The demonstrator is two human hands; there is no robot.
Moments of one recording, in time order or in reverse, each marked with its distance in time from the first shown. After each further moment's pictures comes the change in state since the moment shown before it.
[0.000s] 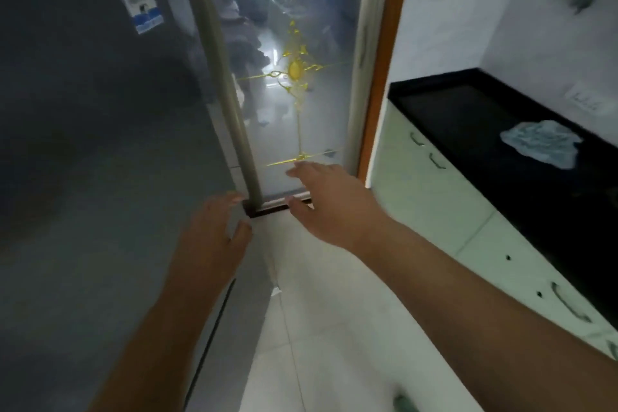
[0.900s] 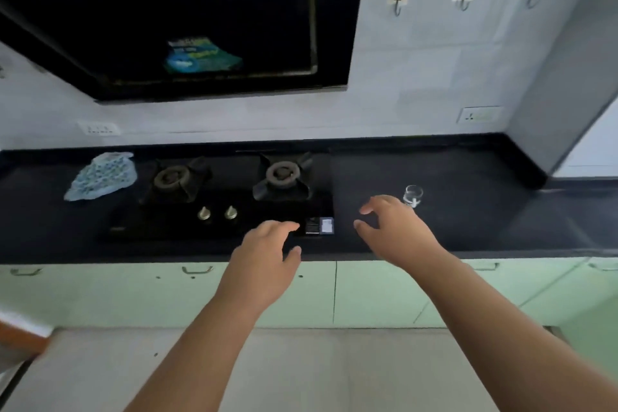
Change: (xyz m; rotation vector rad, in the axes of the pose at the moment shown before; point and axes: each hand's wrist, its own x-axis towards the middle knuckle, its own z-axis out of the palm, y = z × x) left_hand -0.360 0.550 0.298 -0.108 -0.893 1.191; right_hand -0.699 0.302 -0.165 0.040 0.584 1.510
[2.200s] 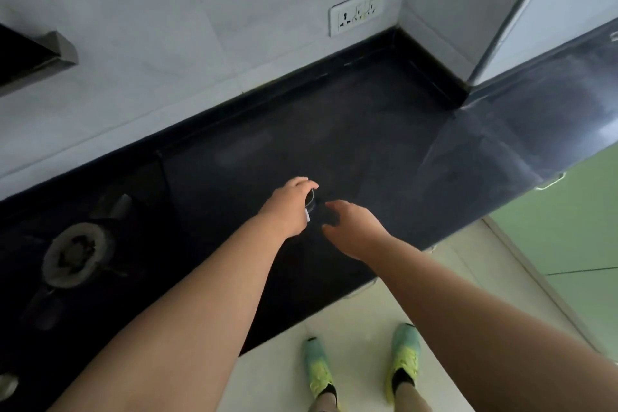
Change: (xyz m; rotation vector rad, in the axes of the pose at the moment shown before) left_hand 0.424 0.173 0.375 0.211 -0.729 0.300; right_hand 0.267 0.330 0.066 0.305 -0.240 0.515
